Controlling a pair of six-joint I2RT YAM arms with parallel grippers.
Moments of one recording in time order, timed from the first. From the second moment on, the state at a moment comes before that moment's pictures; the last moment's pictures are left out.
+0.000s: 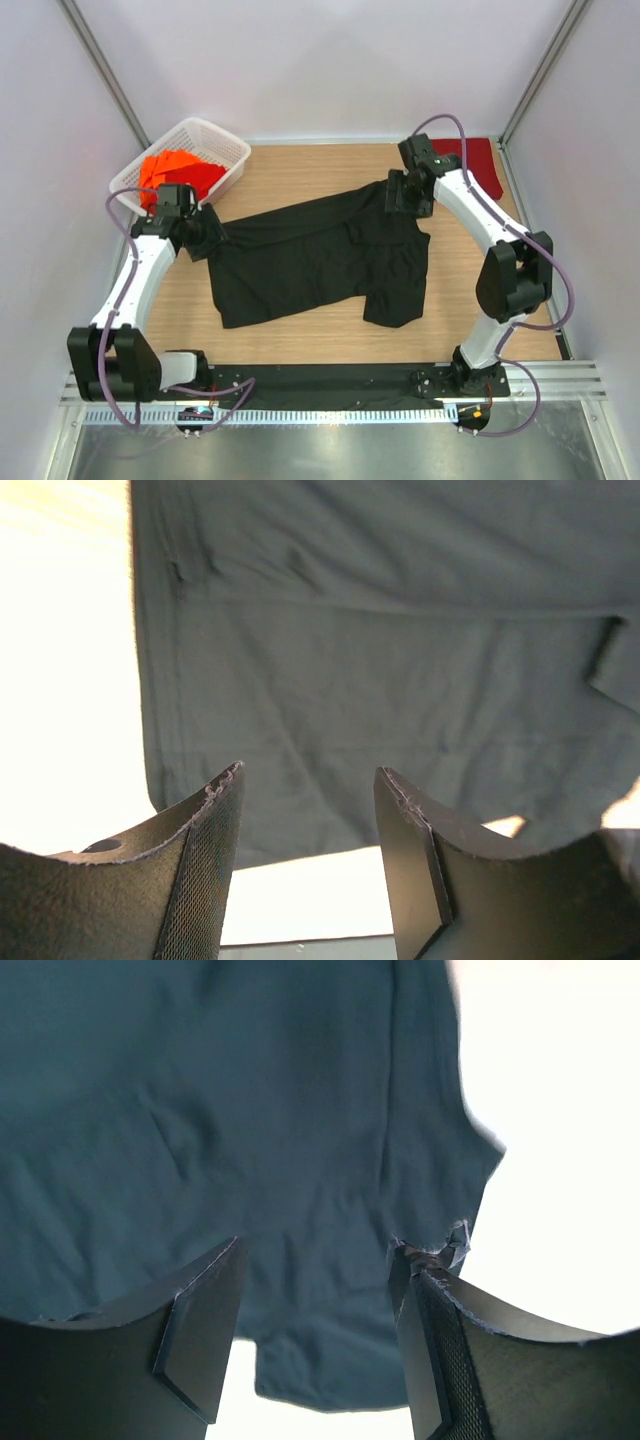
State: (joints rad) left arm -0.02 1.30 1.05 -0.76 0.13 -0.51; right arm 0.31 1.79 1.64 -0.91 0.10 0.38
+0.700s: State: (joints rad) left arm -0.08 1.05 0.72 -0.83 0.29 -0.74; right arm 0.29 1.19 0.79 -0.96 -0.08 0.60
